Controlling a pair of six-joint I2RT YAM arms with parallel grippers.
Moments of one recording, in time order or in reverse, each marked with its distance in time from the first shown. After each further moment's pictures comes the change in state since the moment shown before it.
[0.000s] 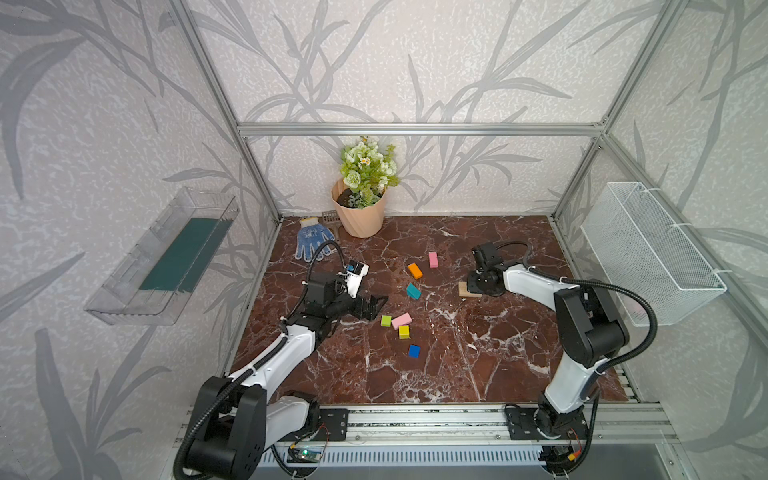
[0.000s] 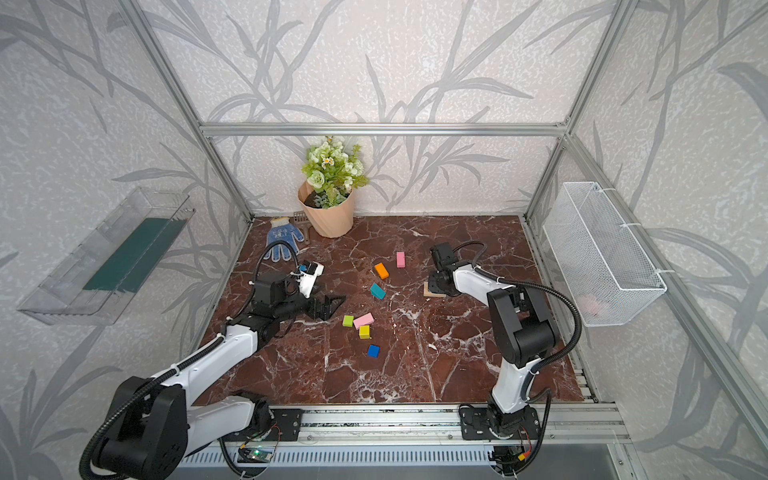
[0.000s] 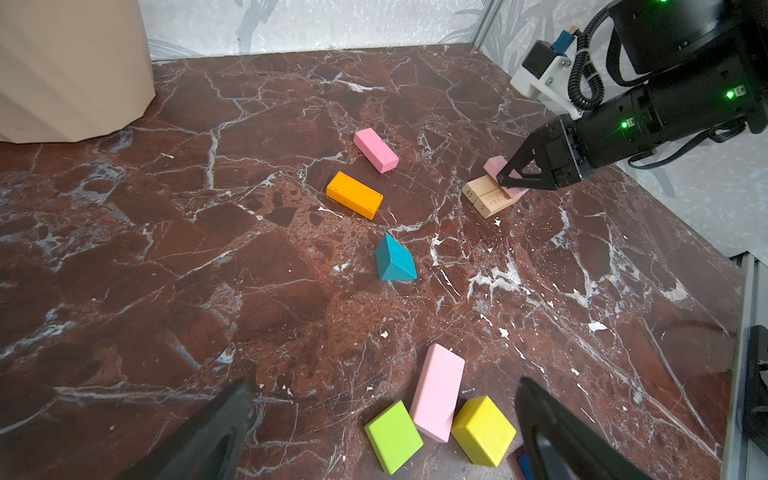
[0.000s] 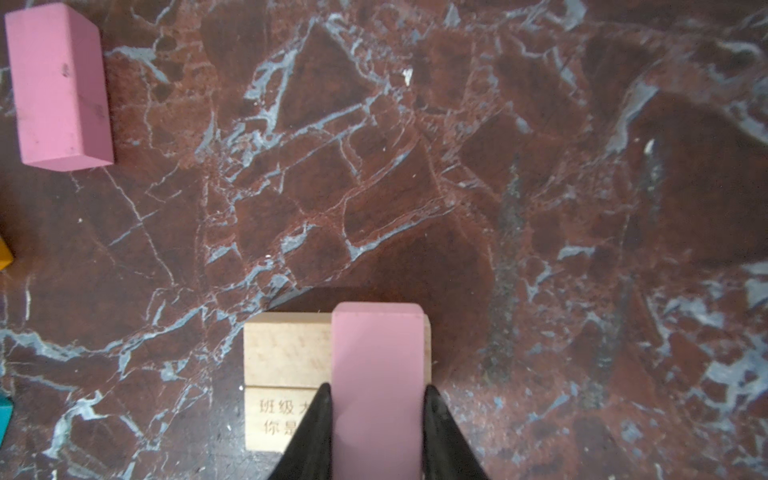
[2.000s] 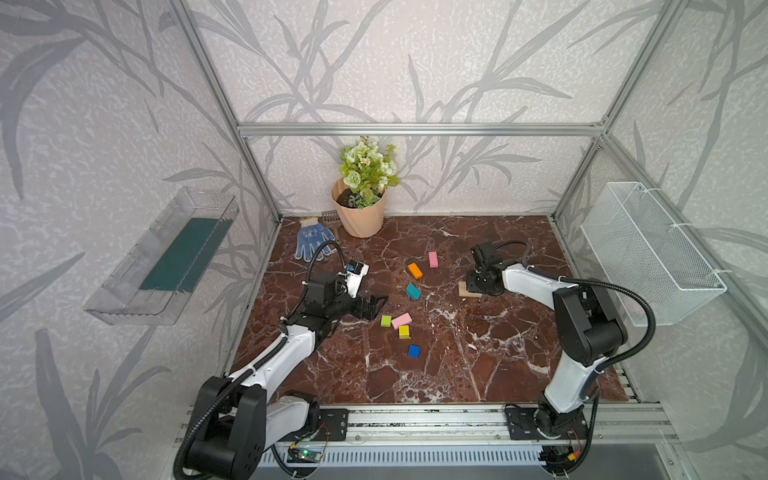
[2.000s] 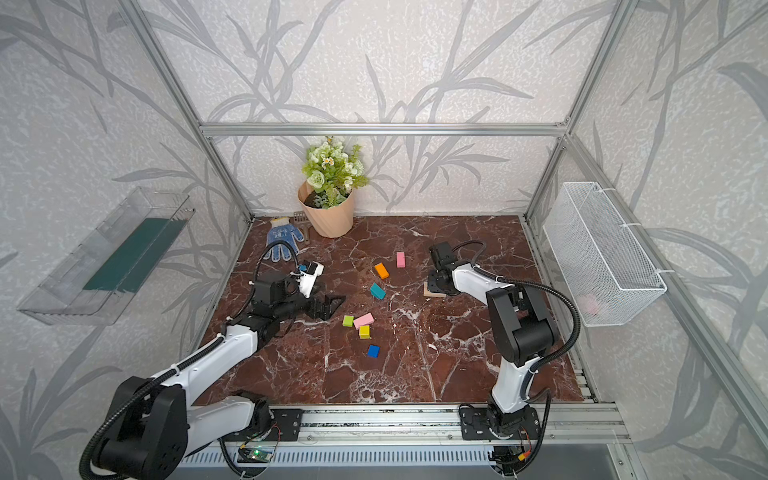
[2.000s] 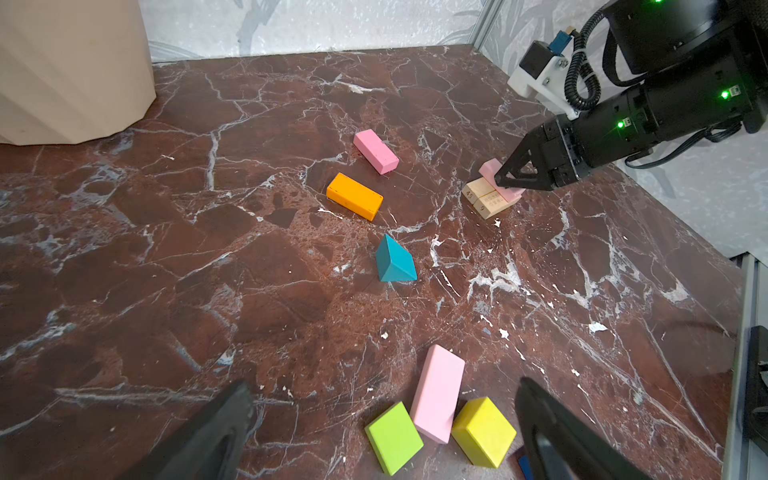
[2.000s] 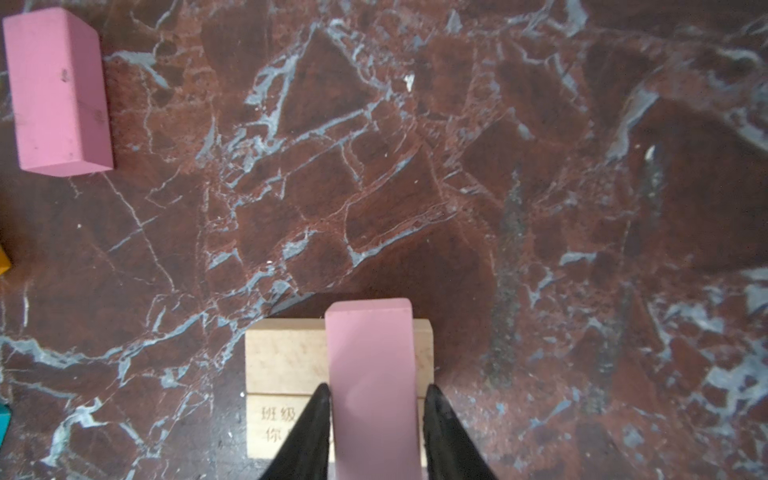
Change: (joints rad) left arm 0.000 0.000 0.000 0.003 0.000 0.000; right arm 0.005 0.010 0.013 -0.004 0.010 0.005
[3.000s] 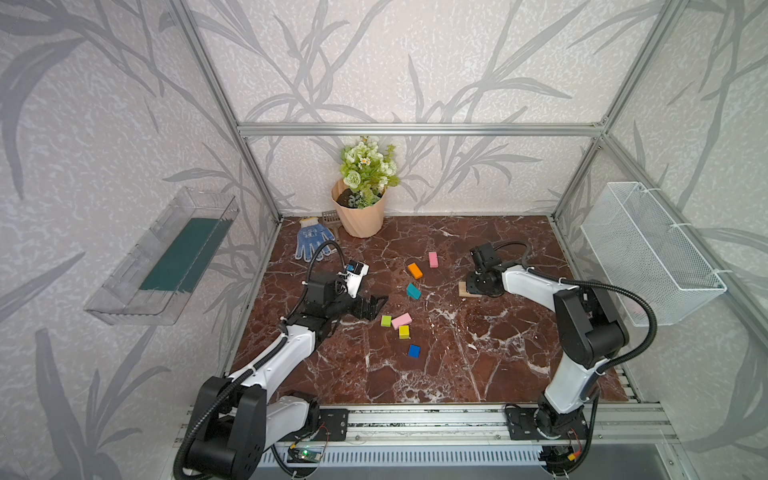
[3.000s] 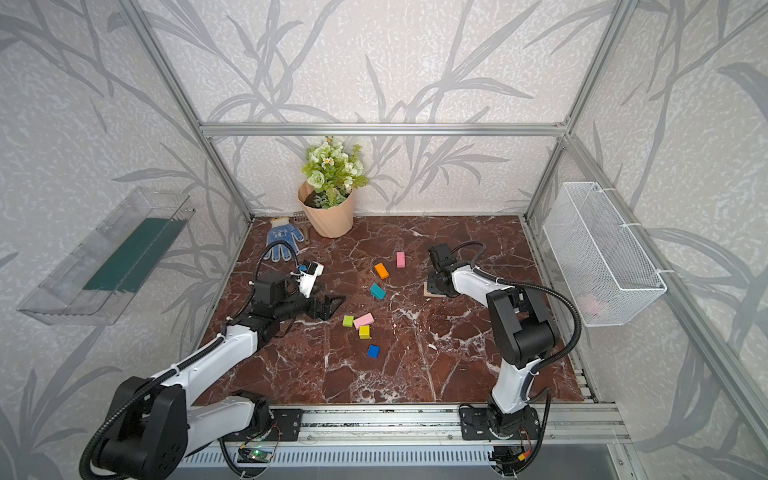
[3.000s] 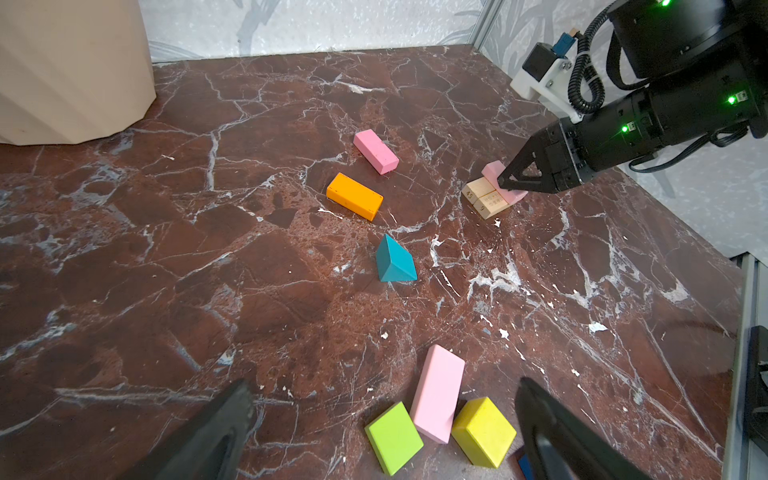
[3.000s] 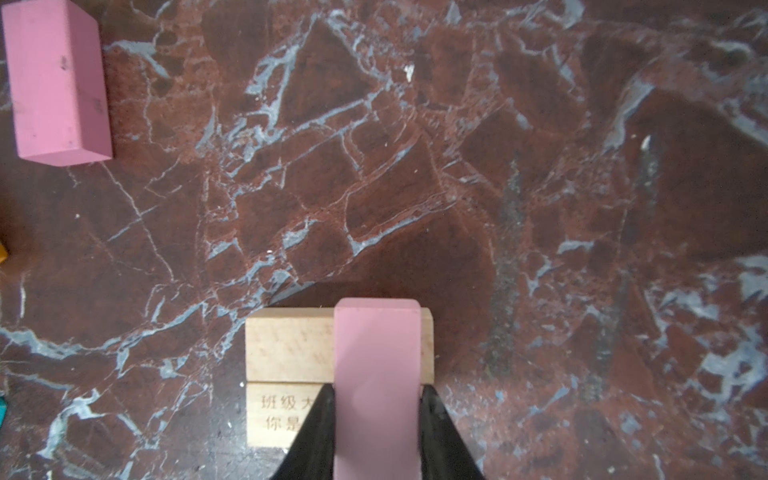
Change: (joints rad) left arm 0.000 0.000 0.000 0.000 0.000 0.000; right arm 0.016 -0.014 -0.018 0.002 0.013 0.003
